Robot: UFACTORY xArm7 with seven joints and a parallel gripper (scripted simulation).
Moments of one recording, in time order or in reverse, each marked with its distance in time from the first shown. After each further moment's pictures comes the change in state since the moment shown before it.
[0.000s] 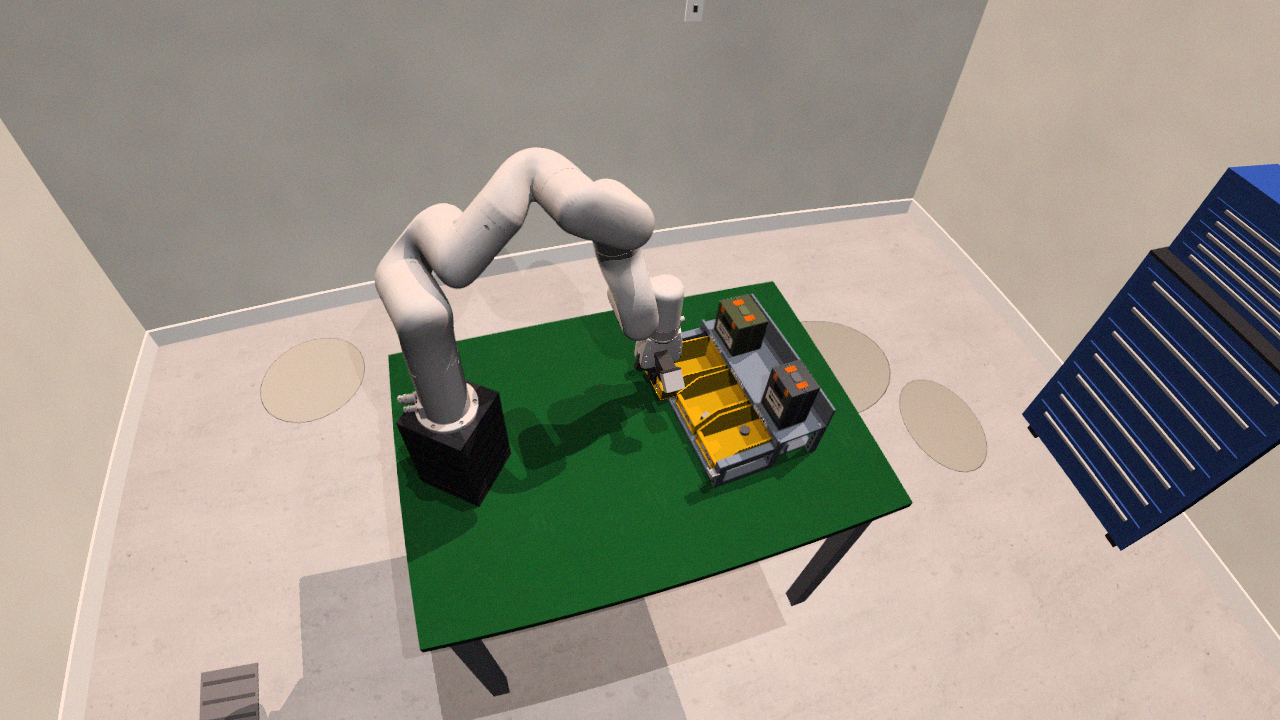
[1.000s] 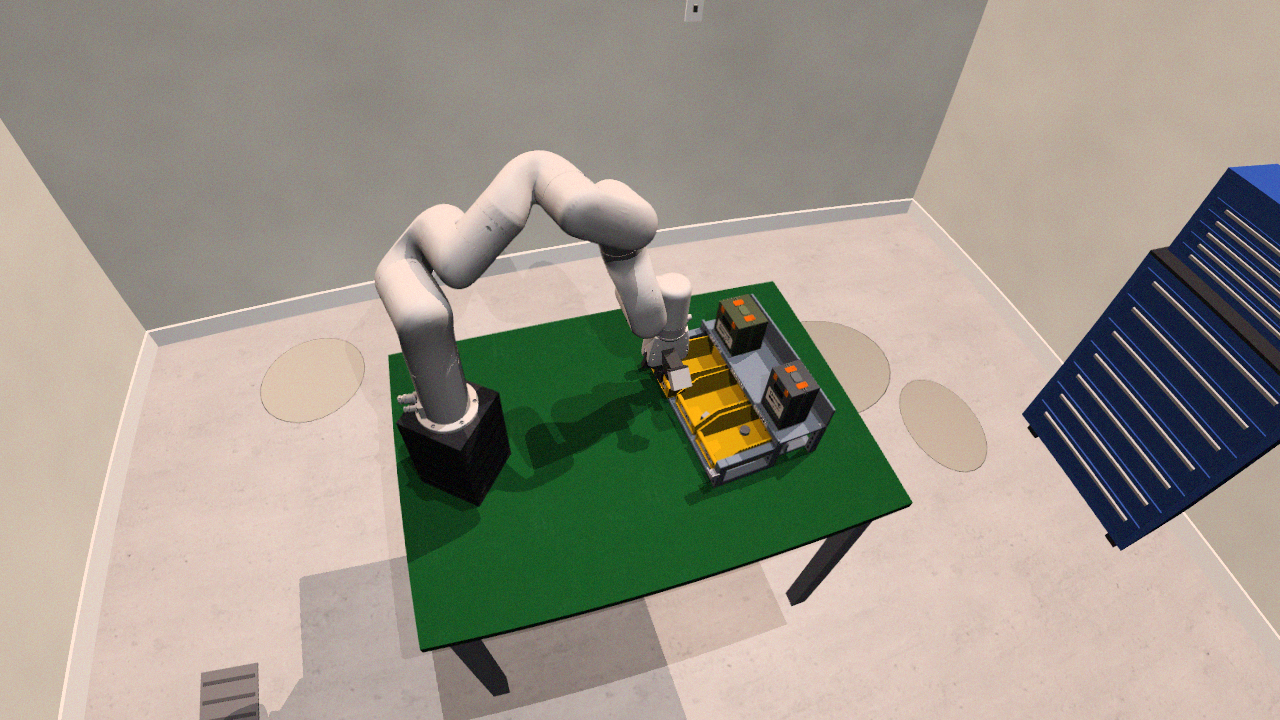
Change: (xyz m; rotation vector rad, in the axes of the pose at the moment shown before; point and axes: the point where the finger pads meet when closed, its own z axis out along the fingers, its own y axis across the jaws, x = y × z) arm 0.000 -0.017 0.000 0.001 0.000 0.000
